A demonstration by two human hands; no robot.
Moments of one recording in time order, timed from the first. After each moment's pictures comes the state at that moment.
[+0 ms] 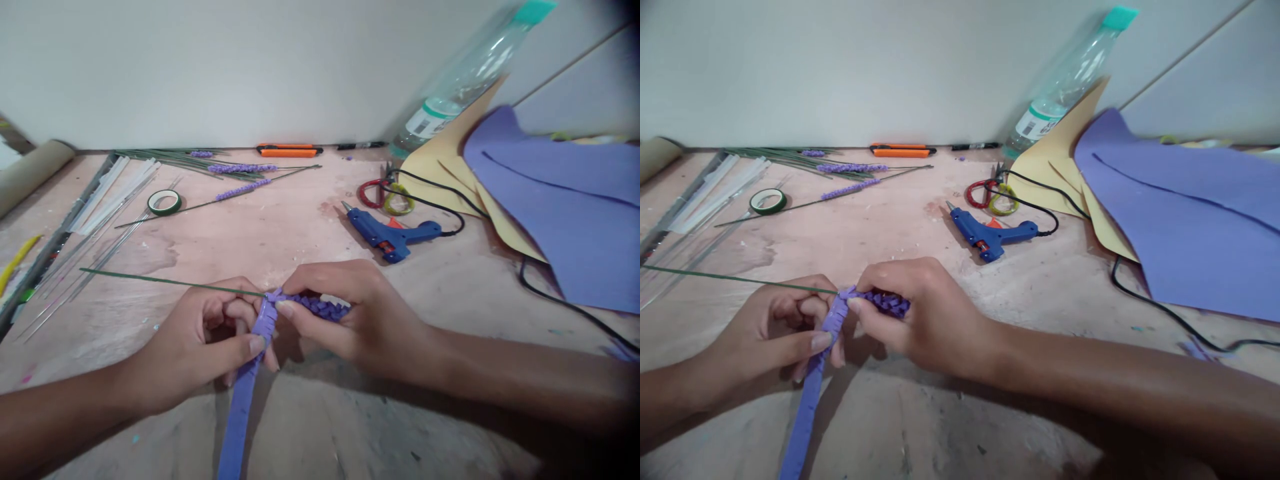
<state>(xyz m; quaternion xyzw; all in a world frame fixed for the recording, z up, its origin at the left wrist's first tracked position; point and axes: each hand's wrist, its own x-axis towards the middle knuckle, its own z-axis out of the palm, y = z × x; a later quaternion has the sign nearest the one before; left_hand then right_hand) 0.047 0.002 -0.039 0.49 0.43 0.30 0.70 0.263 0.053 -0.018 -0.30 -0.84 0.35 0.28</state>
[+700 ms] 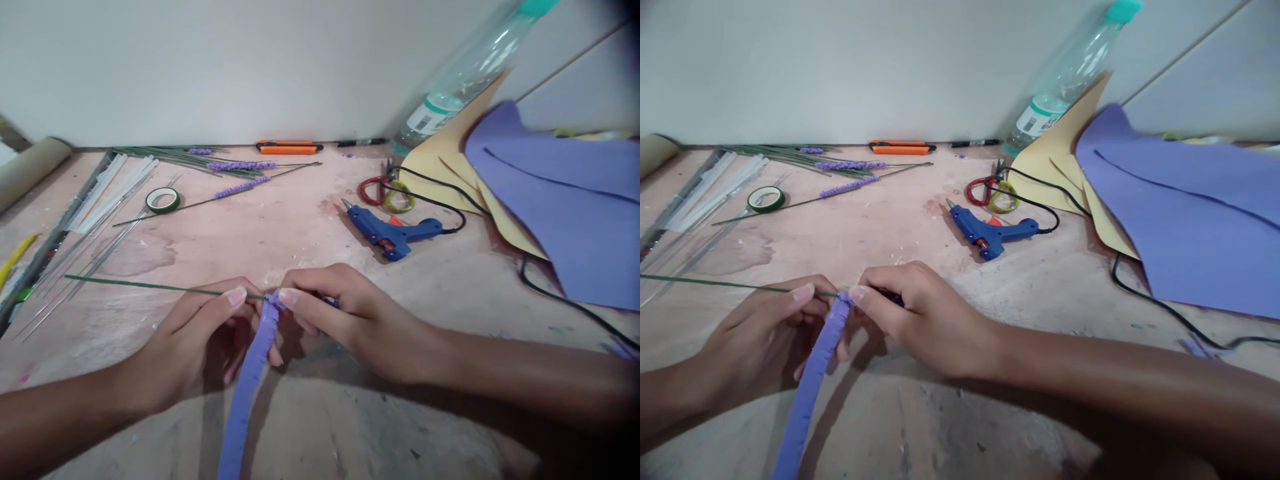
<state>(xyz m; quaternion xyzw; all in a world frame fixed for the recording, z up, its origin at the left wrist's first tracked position) 0.057 0.002 -0.036 0.36 0.39 0.35 0.77 0.262 0.052 -0.013 -0.34 -0.73 0.57 0.17</state>
